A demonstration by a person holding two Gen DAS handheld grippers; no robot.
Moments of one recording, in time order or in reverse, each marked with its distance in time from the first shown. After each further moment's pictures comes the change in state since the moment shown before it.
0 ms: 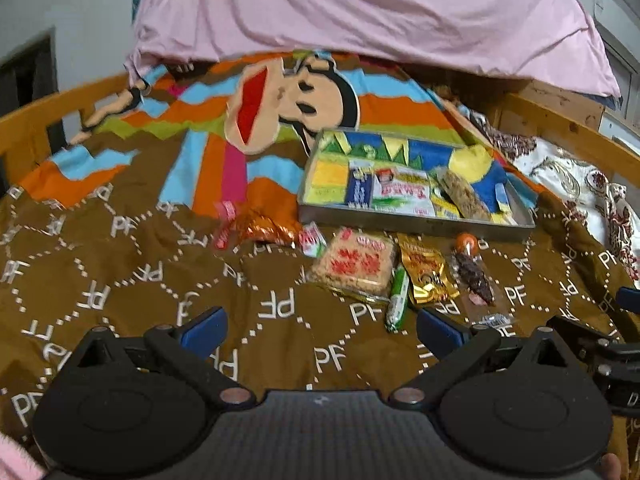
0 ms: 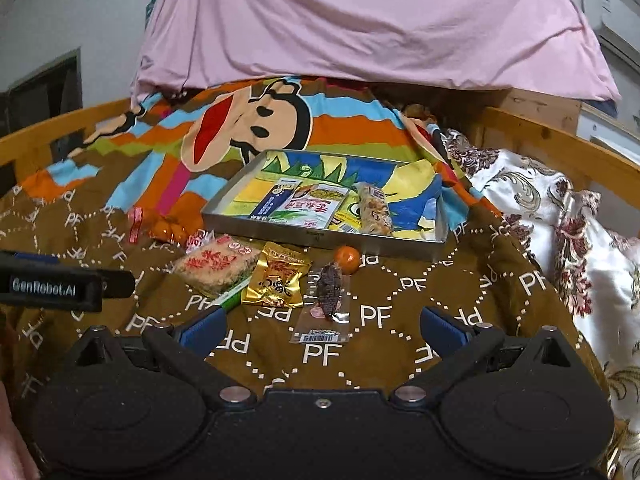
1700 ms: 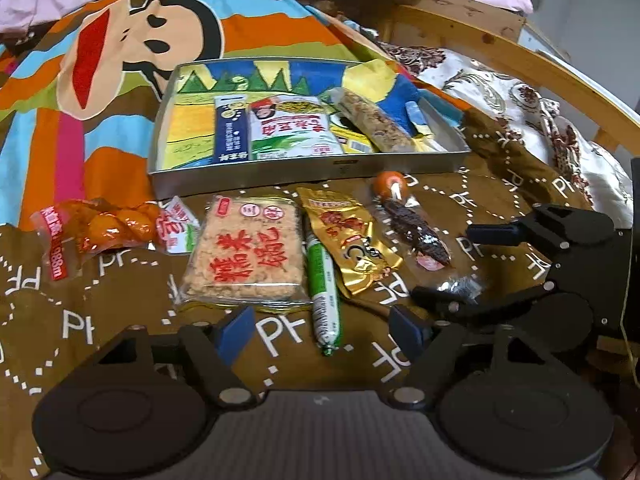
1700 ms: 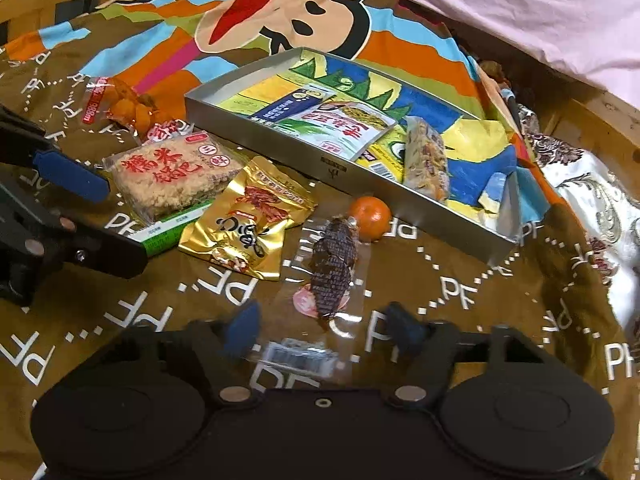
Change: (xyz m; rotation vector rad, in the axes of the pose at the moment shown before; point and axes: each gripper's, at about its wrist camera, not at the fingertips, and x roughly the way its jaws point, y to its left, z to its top) left arm 0.107 -0.018 0.021 0.226 0.203 -0.353; right arm 0.142 0.006 -0.001 -0.292 0.220 0.008
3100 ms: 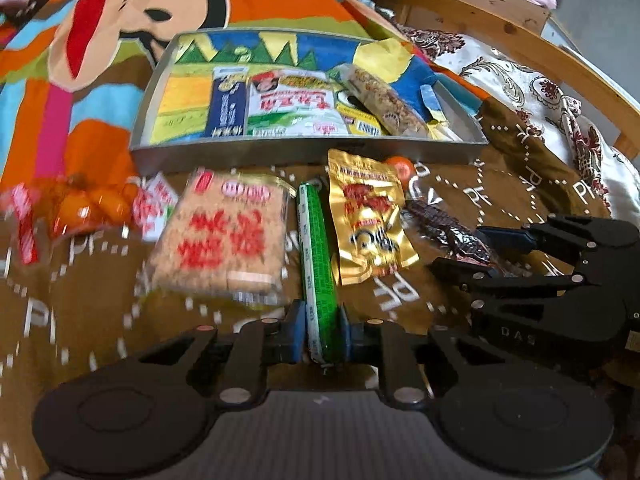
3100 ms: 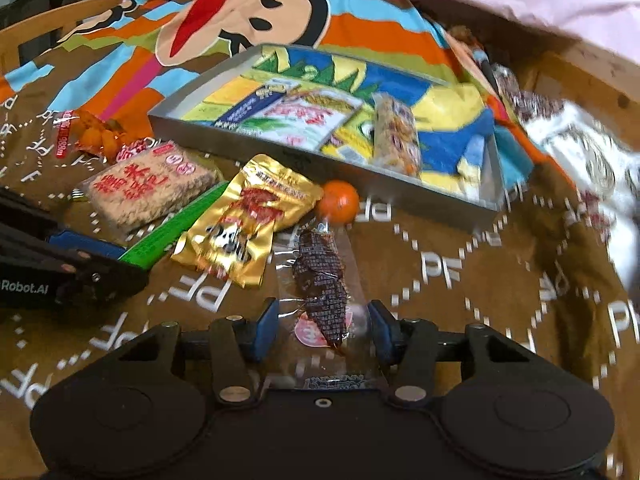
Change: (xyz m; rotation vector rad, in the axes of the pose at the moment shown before) left arm 0.027 -0.004 0.004 -0.080 0.072 0.004; right arm 0.002 -0.028 -0.002 0.170 0.053 0.039
